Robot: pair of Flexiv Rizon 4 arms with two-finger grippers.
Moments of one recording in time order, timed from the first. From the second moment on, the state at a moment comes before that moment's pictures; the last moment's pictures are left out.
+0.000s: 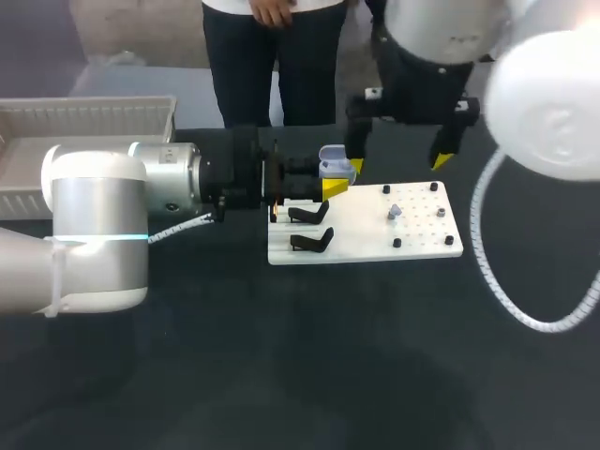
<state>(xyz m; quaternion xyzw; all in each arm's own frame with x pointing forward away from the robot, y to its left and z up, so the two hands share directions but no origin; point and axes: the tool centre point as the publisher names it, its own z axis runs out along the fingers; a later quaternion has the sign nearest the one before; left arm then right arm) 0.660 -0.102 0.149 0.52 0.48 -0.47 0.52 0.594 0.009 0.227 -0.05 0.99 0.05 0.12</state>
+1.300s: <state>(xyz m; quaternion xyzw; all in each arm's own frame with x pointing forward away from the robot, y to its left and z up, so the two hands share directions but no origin) 0.659 -0.102 0.149 0.52 0.48 -0.47 0.52 0.677 -0.034 0.101 0.15 0.97 0.15 0.09</state>
